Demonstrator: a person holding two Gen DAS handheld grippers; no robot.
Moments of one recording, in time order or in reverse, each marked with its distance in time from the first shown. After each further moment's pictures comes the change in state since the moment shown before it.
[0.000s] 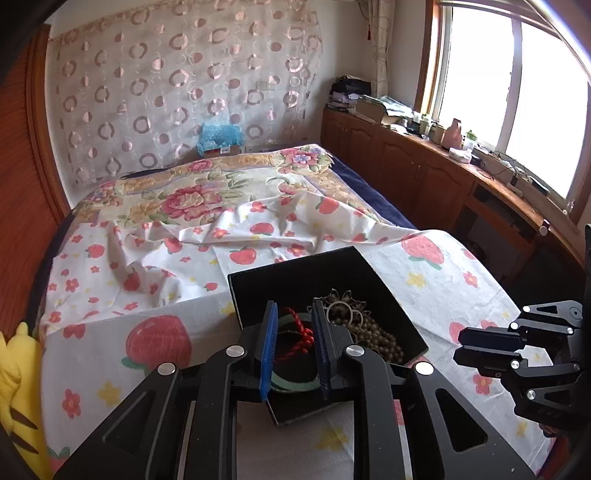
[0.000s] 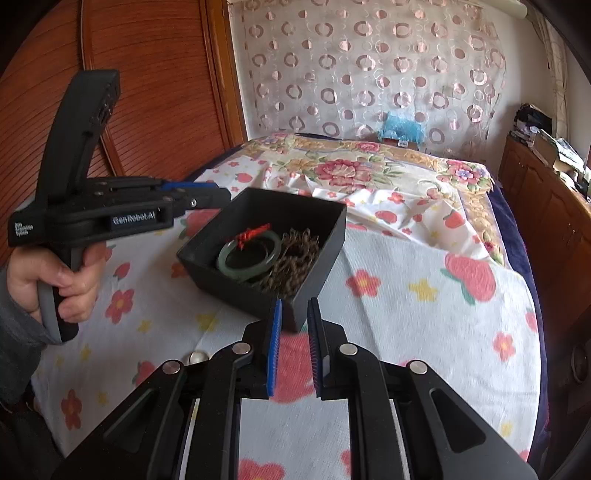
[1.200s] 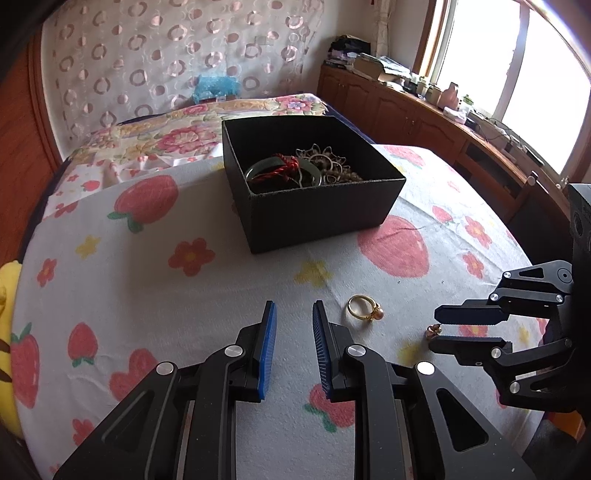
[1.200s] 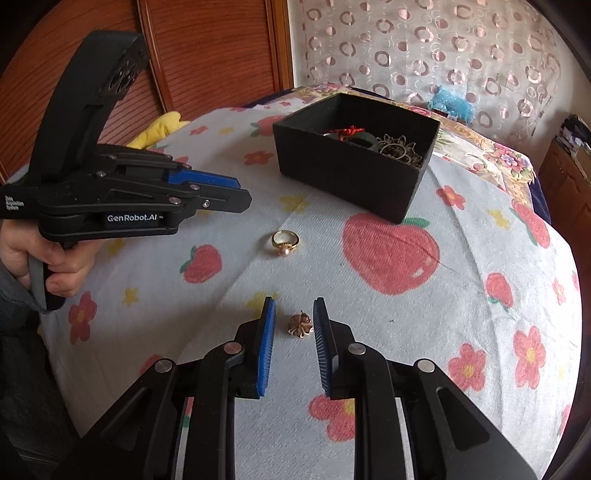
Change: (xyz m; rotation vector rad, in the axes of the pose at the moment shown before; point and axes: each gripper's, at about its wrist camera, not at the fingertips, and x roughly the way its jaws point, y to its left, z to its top) left arm -0.022 -0.014 -0.111 -0.033 0.175 -0.038; right arm 0.011 0.067 -0.073 -0.161 0.187 0.093
